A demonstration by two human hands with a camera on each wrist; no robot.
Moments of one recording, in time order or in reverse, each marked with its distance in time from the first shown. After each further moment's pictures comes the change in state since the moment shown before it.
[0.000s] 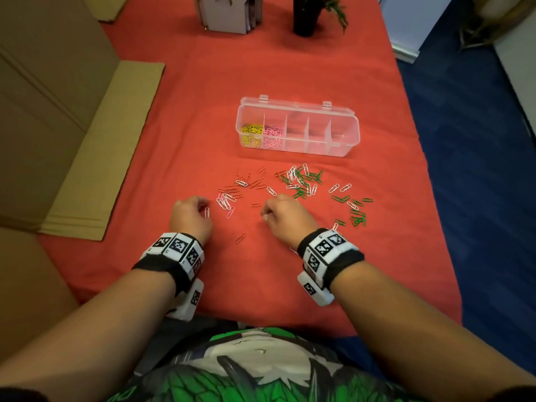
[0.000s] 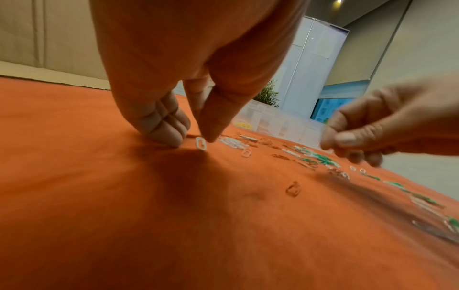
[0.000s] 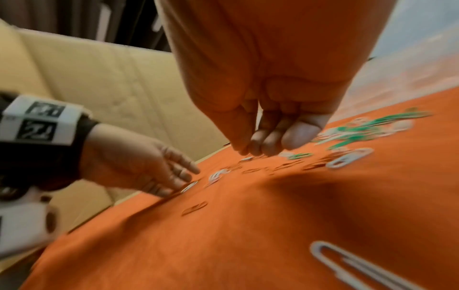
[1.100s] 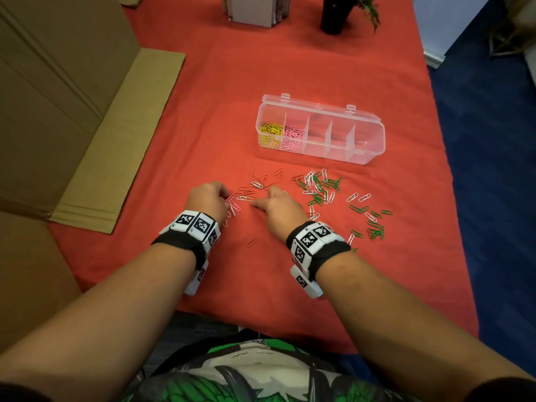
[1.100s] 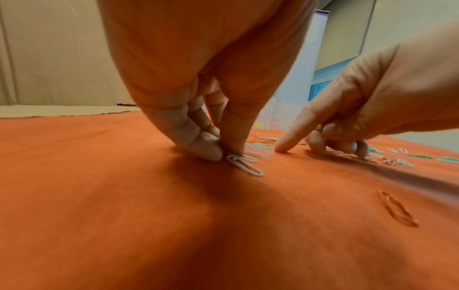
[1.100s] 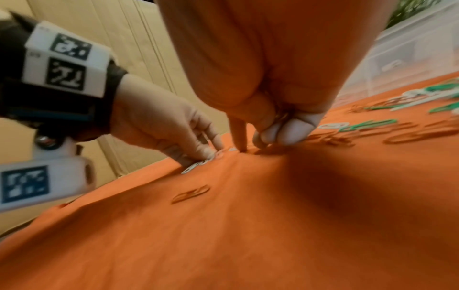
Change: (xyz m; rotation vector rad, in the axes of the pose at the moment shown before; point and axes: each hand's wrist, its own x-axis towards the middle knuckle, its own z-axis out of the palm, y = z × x) left_hand 0.022 0.028 -0.015 0.134 -0.114 0.038; right_hand 0.046 -0.018 0.020 -0.132 -0.107 -0.093
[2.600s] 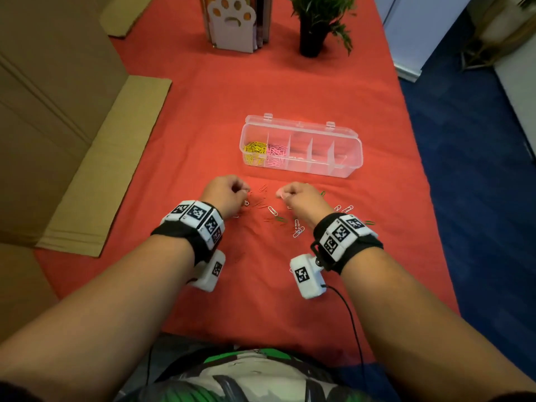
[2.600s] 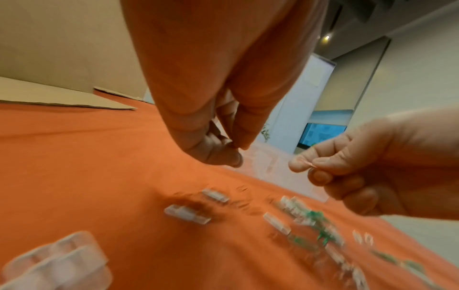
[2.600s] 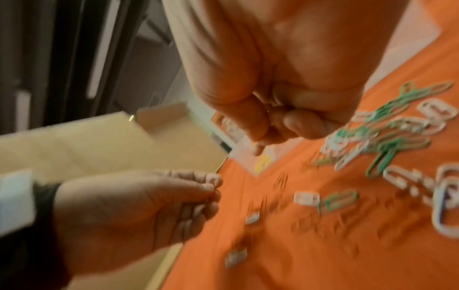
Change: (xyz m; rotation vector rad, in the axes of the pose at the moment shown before) left_hand 0.016 0.067 -0.006 -0.260 -0.145 0.140; right_hand -0.008 0.032 -0.070 0.654 0.185 0.369
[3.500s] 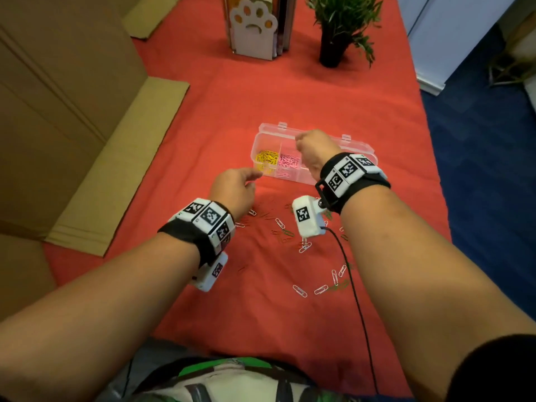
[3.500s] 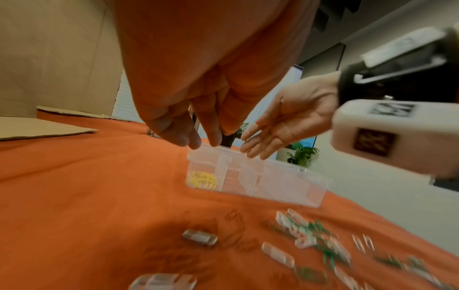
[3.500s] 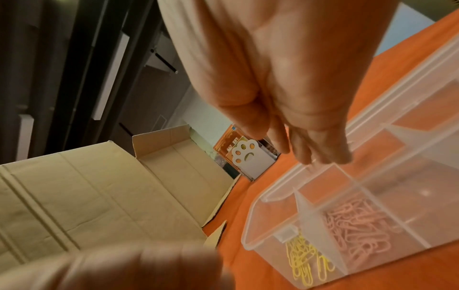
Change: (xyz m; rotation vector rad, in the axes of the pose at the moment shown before) left_hand 0.008 0.024 -0.008 0.093 0.153 0.117; right_hand 0.084 -0.083 -0.042 -0.062 0.062 -0.021
